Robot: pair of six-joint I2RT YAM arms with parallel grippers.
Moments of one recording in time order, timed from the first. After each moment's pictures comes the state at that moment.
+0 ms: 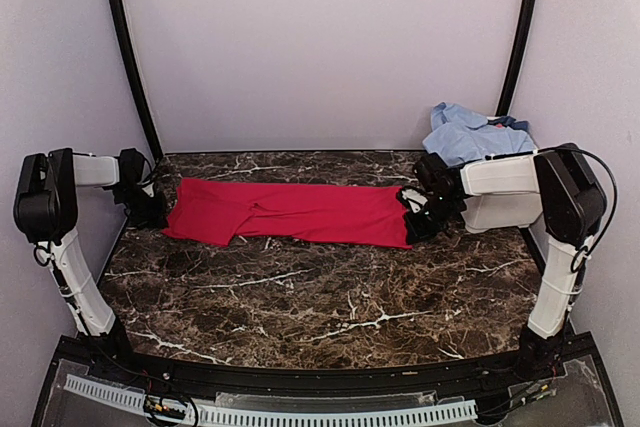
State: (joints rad) left arm 0.16 1.85 1.21 -0.63 0.22 -0.23; right arm 0.44 1.89 1.22 -0.60 -0.19 0.06
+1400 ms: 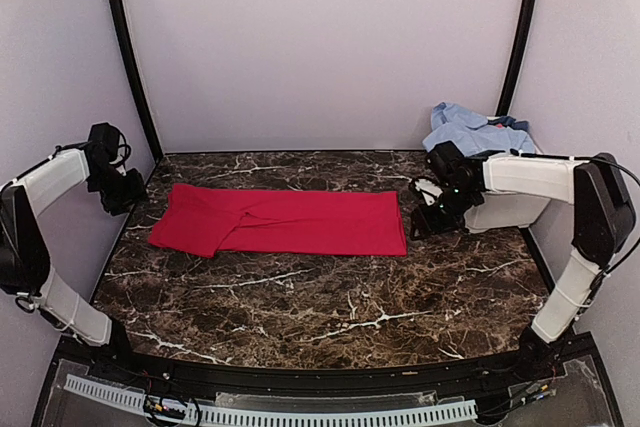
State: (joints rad) left arm 0.15 1.48 1.17 -0.78 0.00 -0.39; right arm 0.45 1.70 1.17 -0.74 -0.12 0.07
